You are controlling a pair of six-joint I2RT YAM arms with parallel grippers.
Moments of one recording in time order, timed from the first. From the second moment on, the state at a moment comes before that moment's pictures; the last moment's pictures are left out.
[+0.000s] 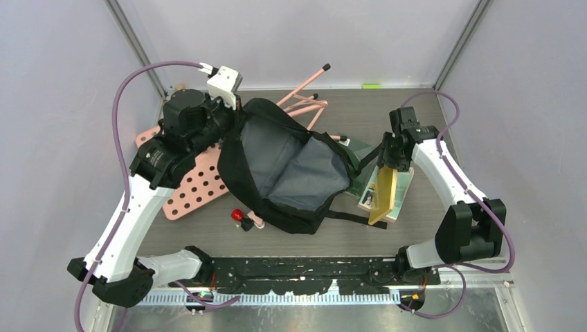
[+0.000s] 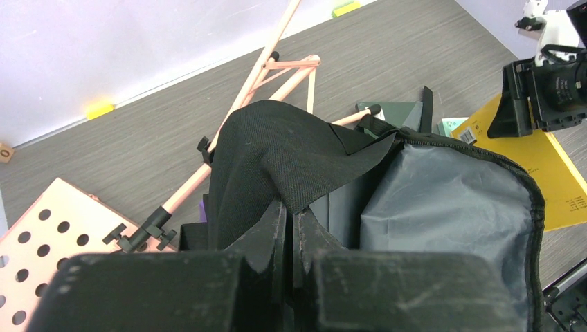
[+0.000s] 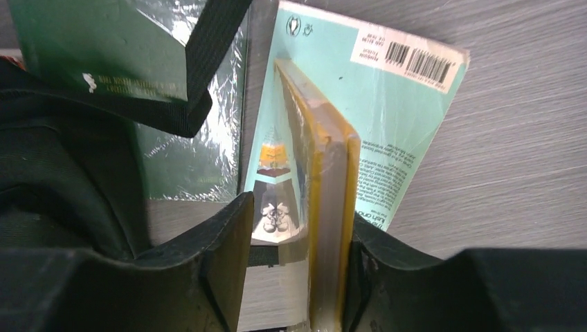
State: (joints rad) left arm -0.55 1.15 1.60 -0.70 -0.03 -0.02; right arm 0.12 1.42 1.19 -0.89 0.13 0.38
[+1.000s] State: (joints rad) left arm -0.55 1.16 1.70 -0.73 0.06 -0.09; right arm 0.38 1.21 1.75 -0.94 0.05 0.81
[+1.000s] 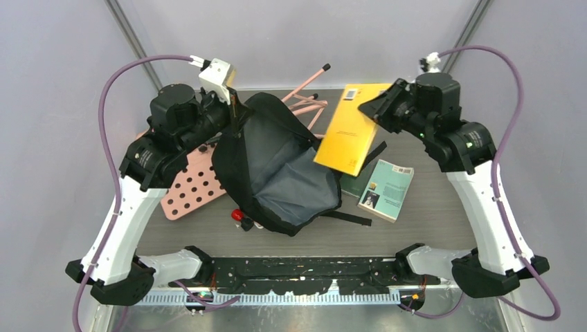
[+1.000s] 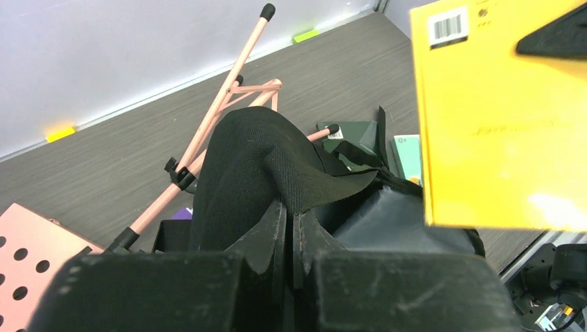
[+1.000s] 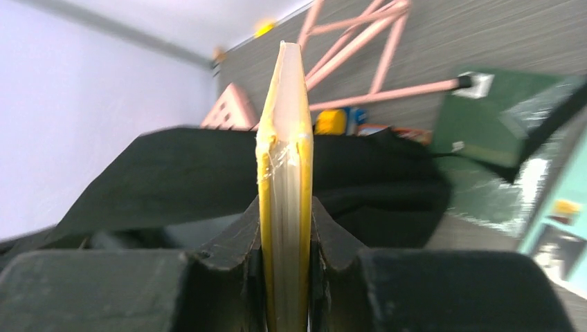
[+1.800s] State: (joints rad) left arm -0.55 1.25 1.78 -0.77 -0.02 -0.11; right arm 0.85 1.22 1.59 -0.77 -0.04 0.97
